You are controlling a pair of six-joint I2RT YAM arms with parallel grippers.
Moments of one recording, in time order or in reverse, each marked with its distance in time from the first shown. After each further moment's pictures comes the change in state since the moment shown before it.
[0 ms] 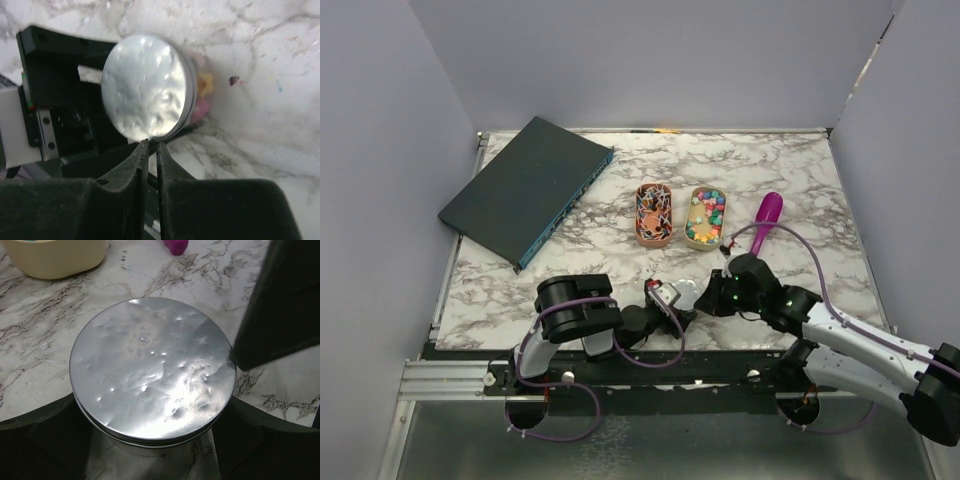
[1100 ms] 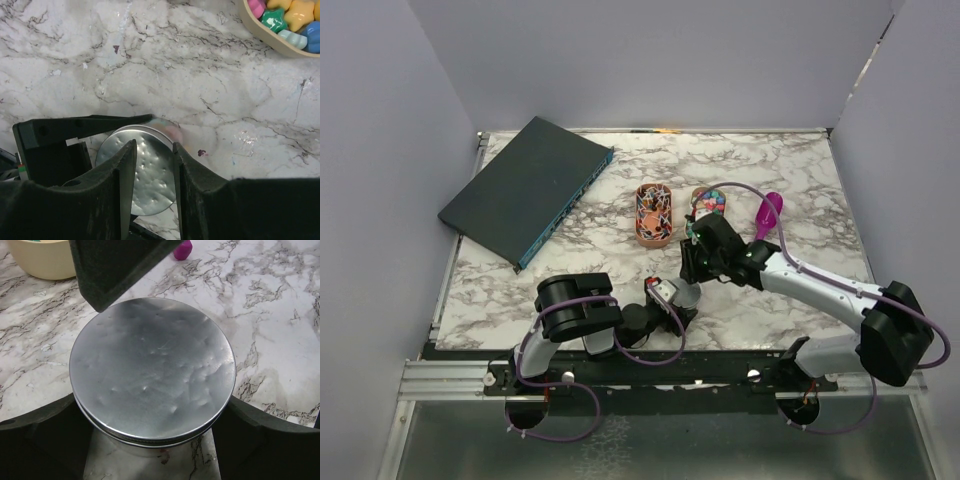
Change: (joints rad) left arm 0.008 0.002 0.013 -0.002 -0.001 -0.036; right arm -0.008 0.429 0.410 -0.137 0.130 -0.258
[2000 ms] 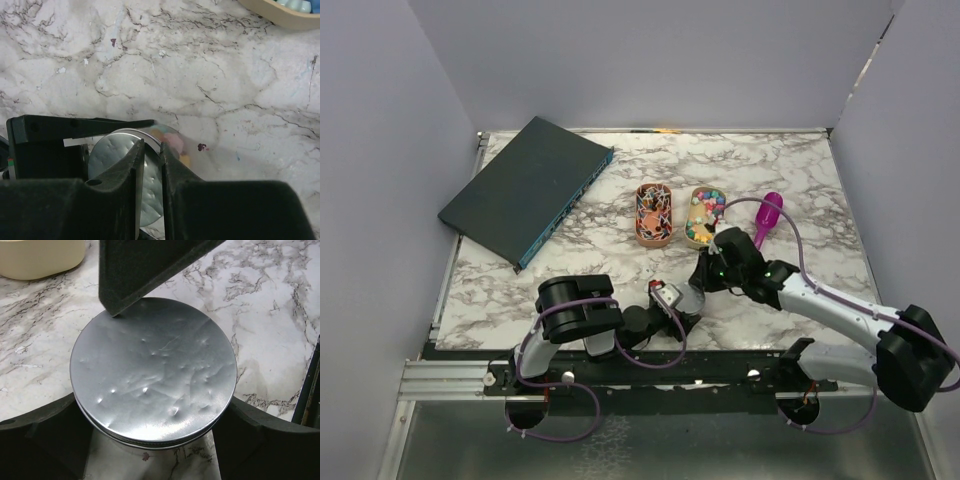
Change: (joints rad) left arm -0.014 0.002 0.003 0.000 0.026 0.005; right arm -0.062 -0.124 -0.217 0.190 -0.106 0.062
